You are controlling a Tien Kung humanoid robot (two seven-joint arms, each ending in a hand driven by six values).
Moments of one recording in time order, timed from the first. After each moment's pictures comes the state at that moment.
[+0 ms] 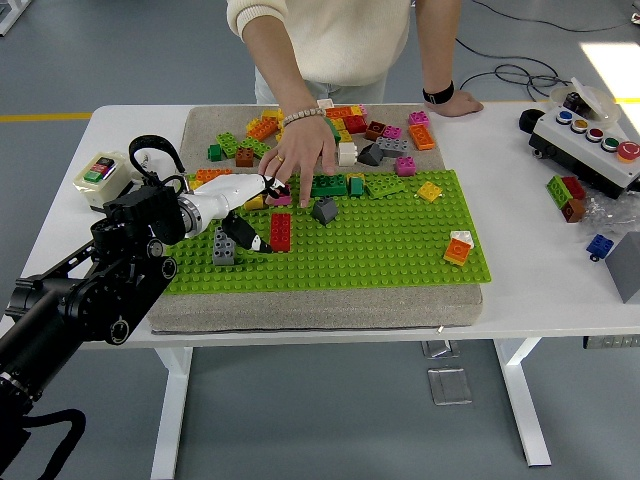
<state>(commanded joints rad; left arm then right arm) -0.75 0.08 -1.06 -0.83 2.18 -0.25 -0.07 0.04 -0.12 1.40 0.18 -1.46 0.06 -0.03</state>
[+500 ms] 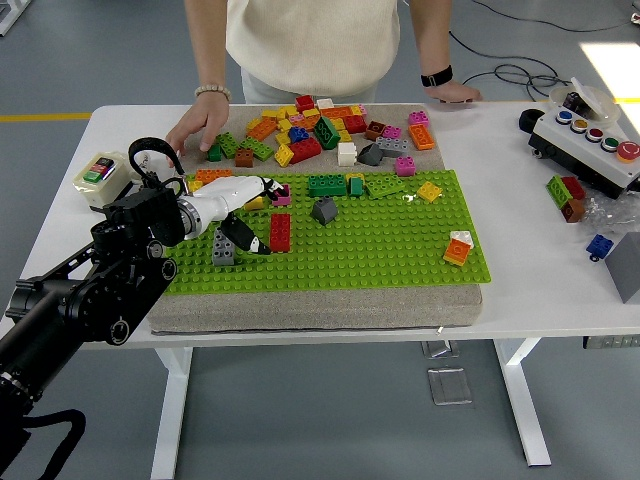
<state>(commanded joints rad) -0.75 0.09 -1.06 -0.83 2.17 -0.24 -0.07 0.04 -0.12 1.40 0.18 -1.46 0.06 -0.04</state>
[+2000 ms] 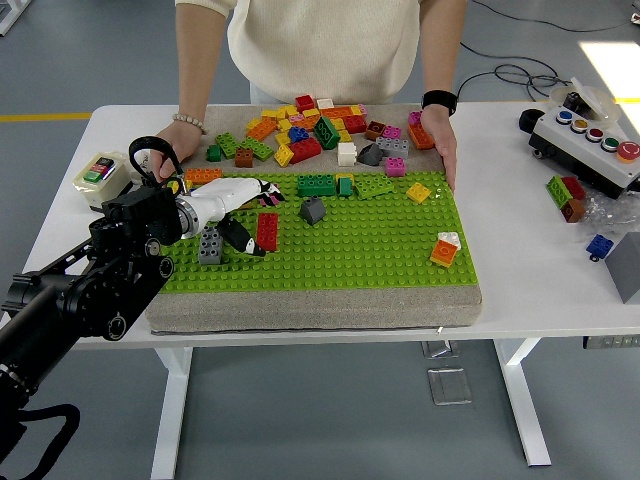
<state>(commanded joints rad) -0.78 0.10 -1.01 -0.78 2.14 -0.24 -0.08 0.04 -0.12 1.41 0.18 -1.46 0.06 -0.03</state>
